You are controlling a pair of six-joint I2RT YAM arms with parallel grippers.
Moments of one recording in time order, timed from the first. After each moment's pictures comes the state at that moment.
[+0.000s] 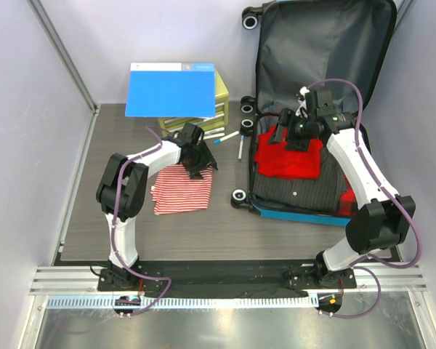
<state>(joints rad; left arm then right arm) -0.45 2.00 1.40 -0.48 0.15 -0.93 0.17 1.55 1.53 -0.85 -0.29 0.44</state>
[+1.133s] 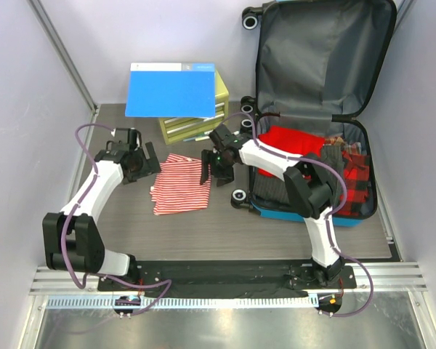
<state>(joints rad) -0.09 1.42 1.08 -0.66 -0.03 -0.43 0.68 2.10 1.66 -0.65 -0.26 0.64</state>
